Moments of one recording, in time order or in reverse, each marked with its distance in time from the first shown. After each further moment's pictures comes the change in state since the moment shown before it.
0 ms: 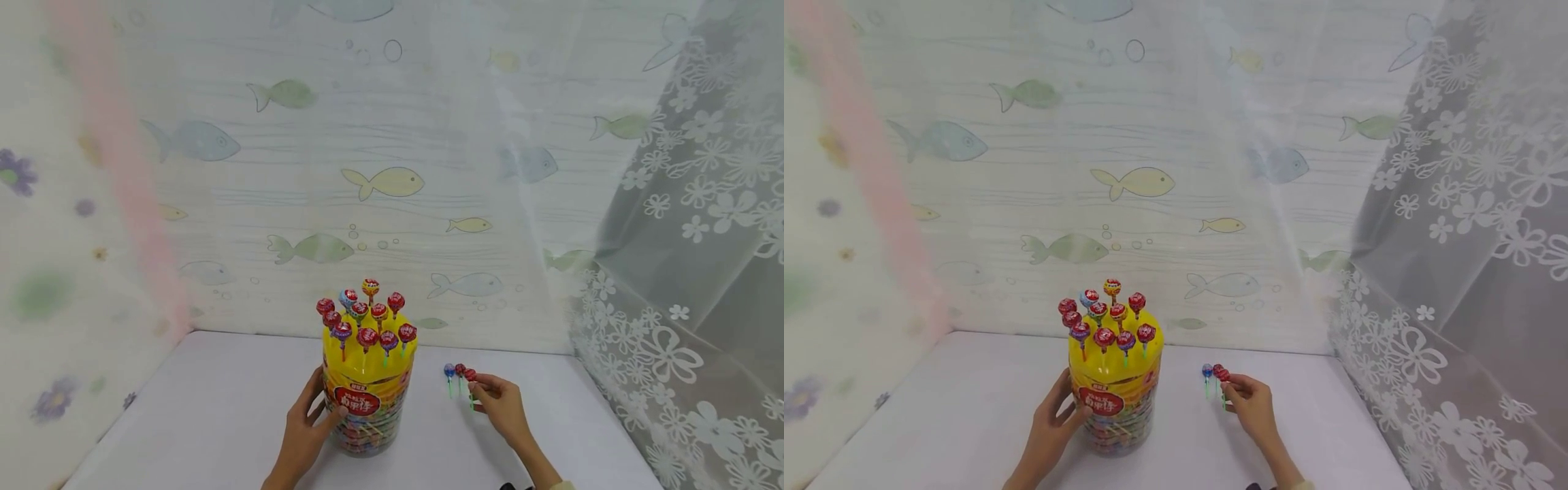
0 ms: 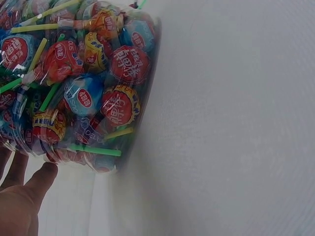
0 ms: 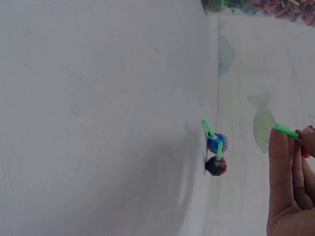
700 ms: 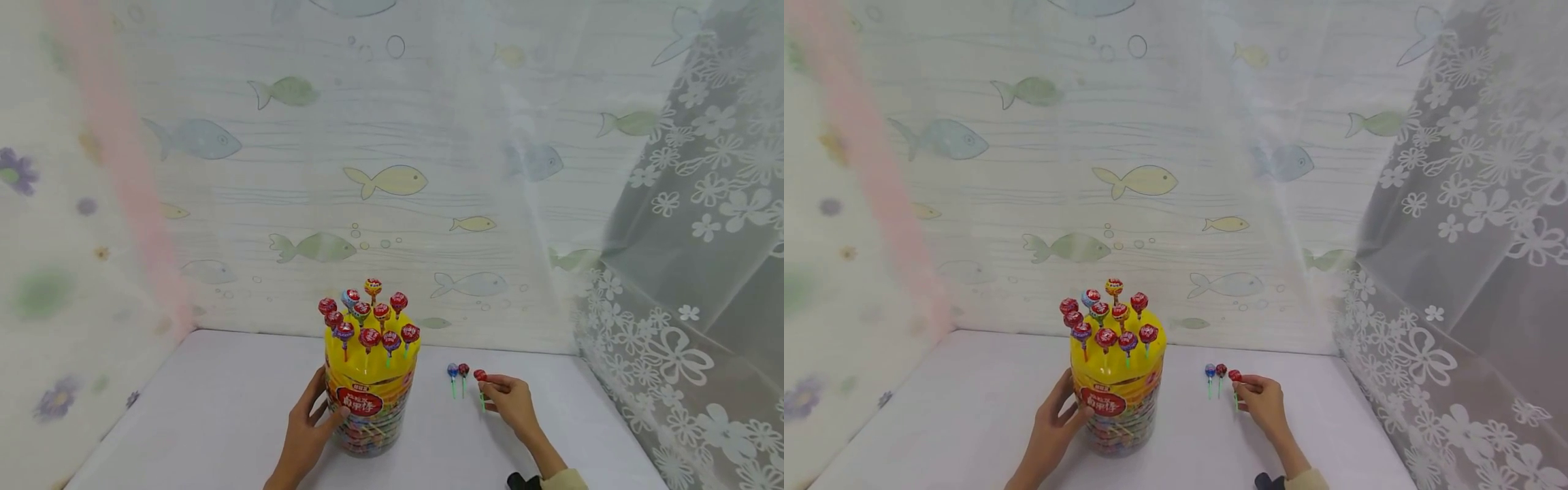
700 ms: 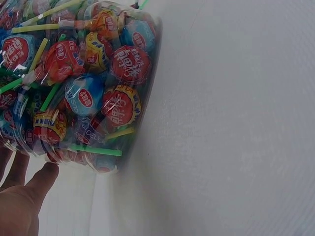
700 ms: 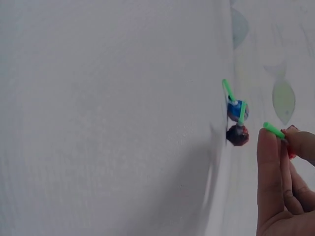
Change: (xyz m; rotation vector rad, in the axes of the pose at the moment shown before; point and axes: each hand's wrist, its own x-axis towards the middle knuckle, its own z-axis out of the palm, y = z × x) left_hand 0.001 -0.001 -0.001 0.006 0.009 -0.018; right_hand 0.020 0.018 -0.012 -0.063 0.016 0.107
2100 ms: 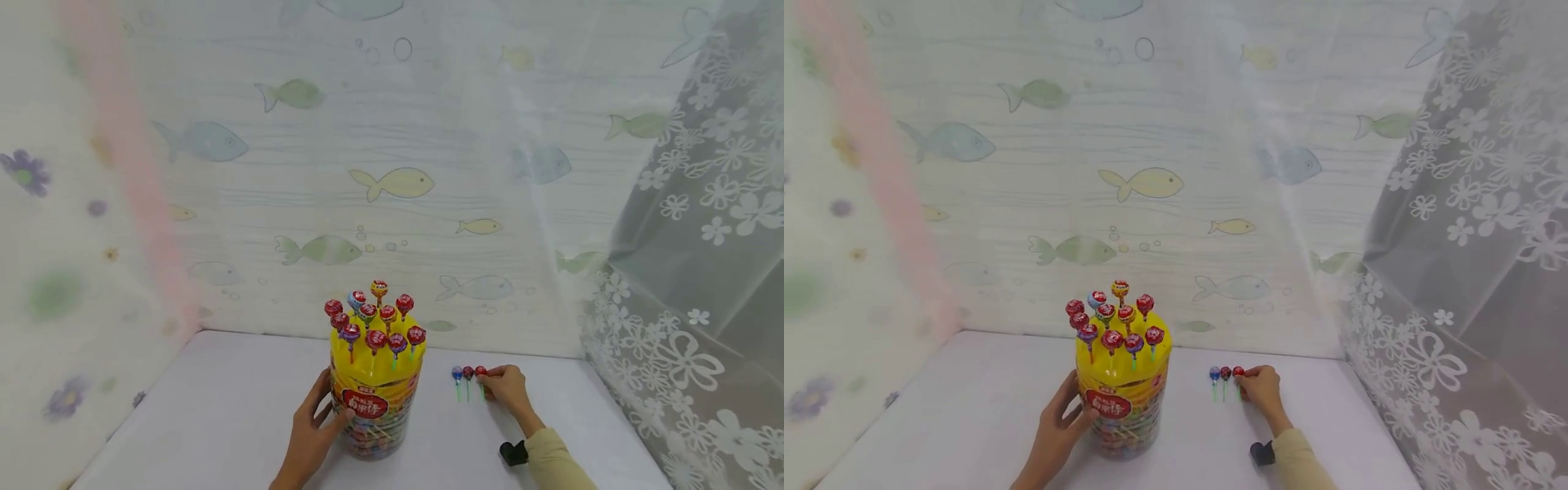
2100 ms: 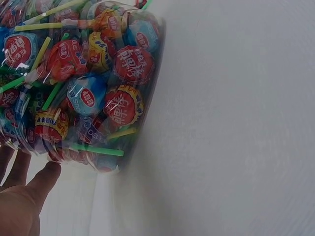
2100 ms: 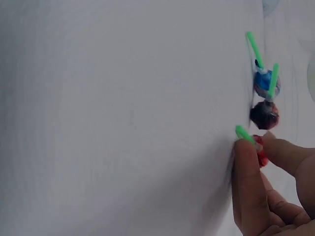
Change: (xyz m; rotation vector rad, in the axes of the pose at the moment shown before) left_hand 0.001 -0.007 0.001 0.002 0.024 -0.001; right_hand 0.045 0.004 0.008 -0.218 -0.003 0.033
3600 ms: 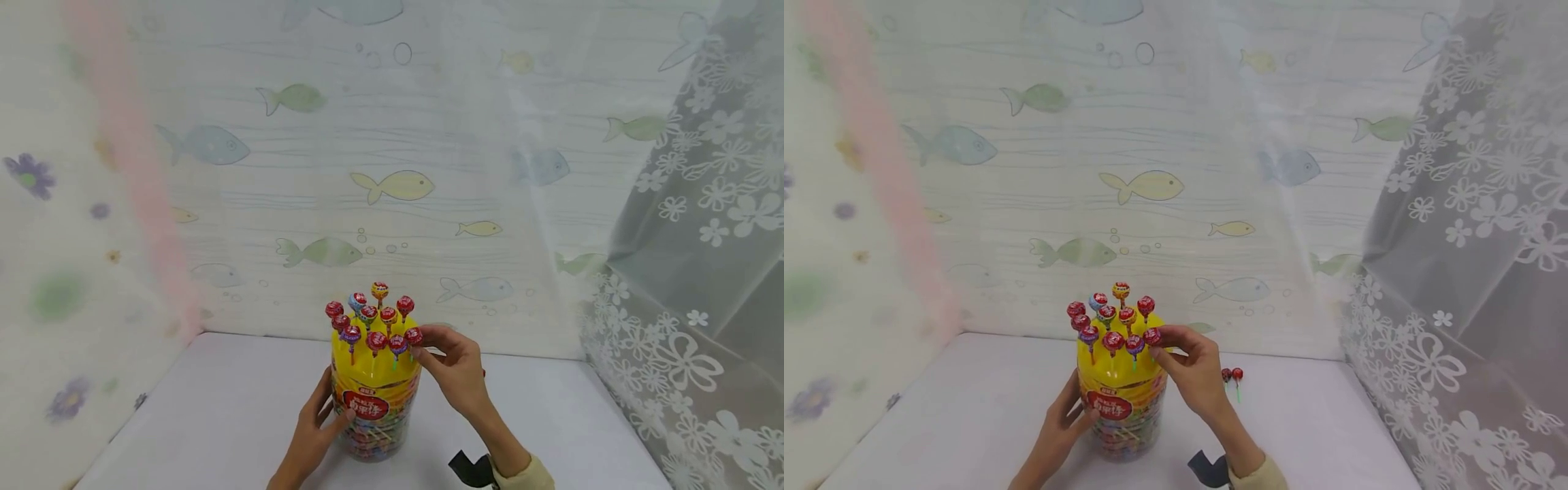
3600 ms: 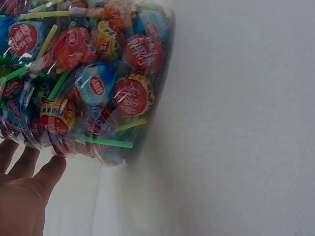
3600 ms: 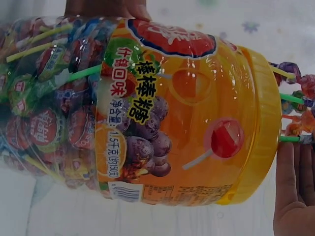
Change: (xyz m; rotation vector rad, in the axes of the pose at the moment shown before) left_hand 0.007 0.006 -0.005 0.006 -0.100 0.015; right_hand -0.121 -0.185 0.025 0.494 -0.205 -0.748
